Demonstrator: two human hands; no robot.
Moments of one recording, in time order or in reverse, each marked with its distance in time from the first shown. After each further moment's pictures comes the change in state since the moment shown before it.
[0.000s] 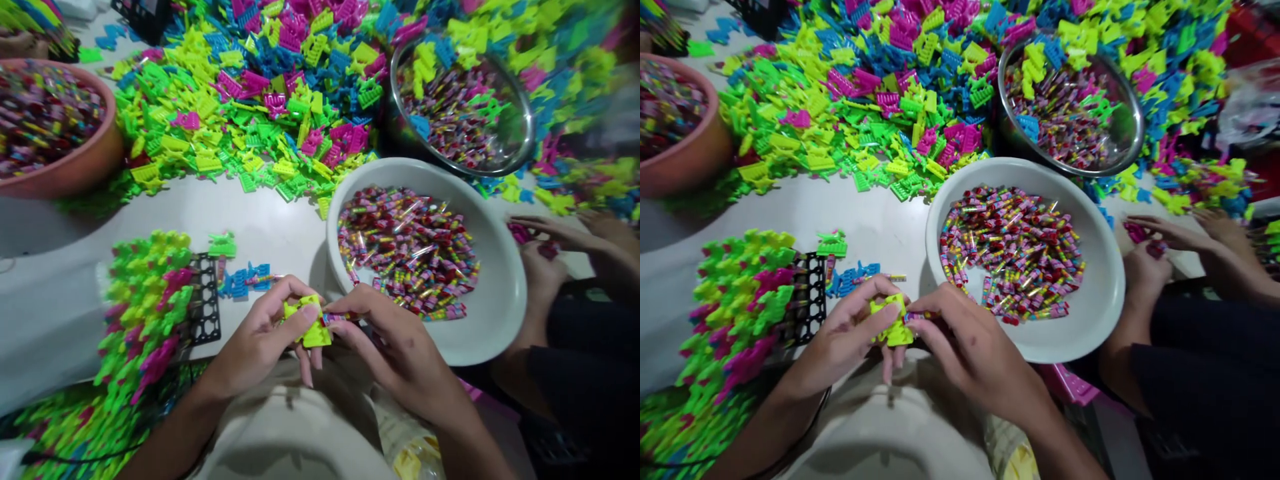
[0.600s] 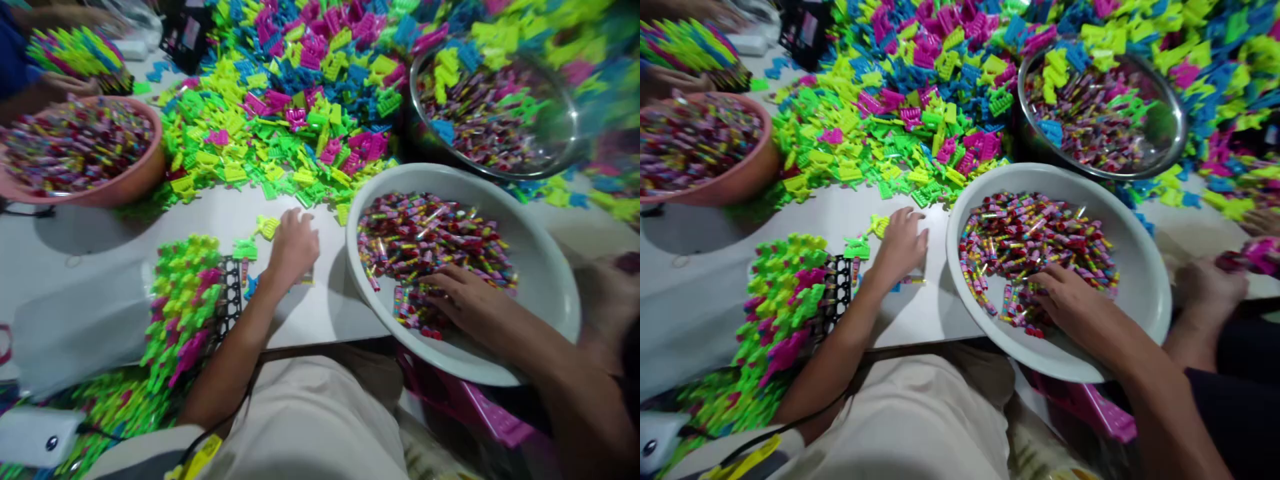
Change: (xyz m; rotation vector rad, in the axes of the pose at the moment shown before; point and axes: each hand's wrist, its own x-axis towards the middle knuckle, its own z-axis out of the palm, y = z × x) left_hand 0.132 0.023 -0.059 1.686 0.608 0.285; right_hand -0.048 0.177 -0.100 -0.794 -0.240 0.105
